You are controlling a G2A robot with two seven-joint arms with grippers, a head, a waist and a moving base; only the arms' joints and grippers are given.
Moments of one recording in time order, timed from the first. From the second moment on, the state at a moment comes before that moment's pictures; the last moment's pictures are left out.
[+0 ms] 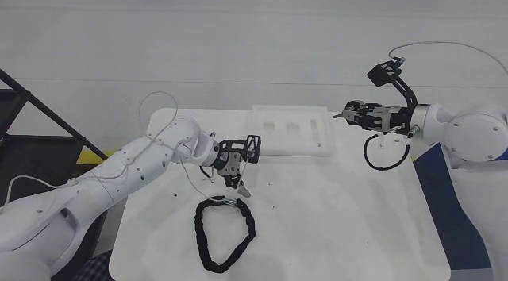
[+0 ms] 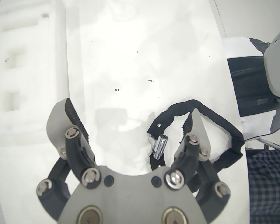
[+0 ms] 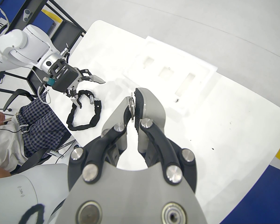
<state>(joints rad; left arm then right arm) 0.48 -0.87 -0.22 -1.29 0.82 -1.00 -0.23 -0.95 -0.96 1.35 -1.77 -0.32 -0.14 1.19</state>
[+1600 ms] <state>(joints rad) 0.67 -0.88 -0.23 -1.01 1.79 -0.93 0.70 -0.95 -0.96 1.35 -1.77 -0.32 -0.14 1.19</state>
